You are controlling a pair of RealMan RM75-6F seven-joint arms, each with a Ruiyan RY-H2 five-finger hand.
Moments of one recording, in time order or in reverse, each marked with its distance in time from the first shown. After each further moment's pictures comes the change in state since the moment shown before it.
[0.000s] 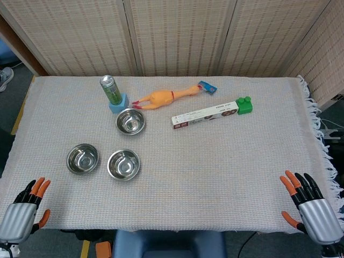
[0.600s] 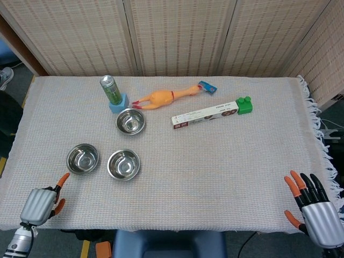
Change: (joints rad) left arm -0.137 -0.137 -0.072 0.196 -0.019 -0.168 0.007; right arm -0.035 -0.037 0.012 0.001 -0.012 0.071 -0.103
